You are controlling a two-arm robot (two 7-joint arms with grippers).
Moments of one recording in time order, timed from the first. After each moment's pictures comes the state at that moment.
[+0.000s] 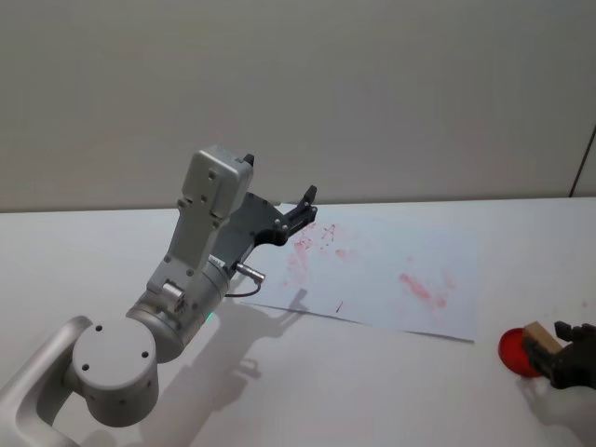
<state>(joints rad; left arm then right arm) -0.24 0.38 0.45 -1.63 -0.20 0.01 -0.01 -0.15 0.50 -0.11 -1.91 0.29 0.63 0.20</state>
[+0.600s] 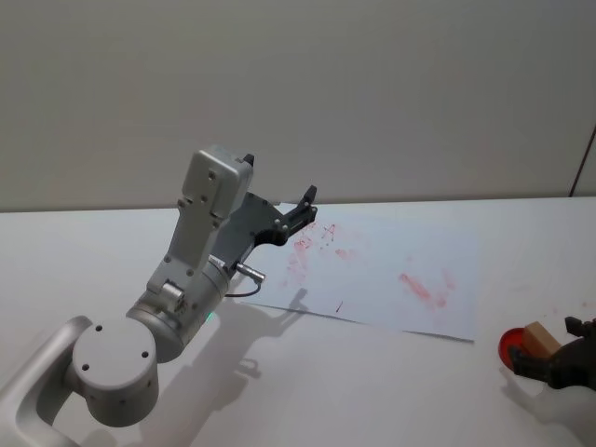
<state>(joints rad) -0.24 0.38 0.45 -1.63 -0.20 0.01 -0.01 -0.14 0.50 -0.12 -1.90 0.28 0.63 0.21</state>
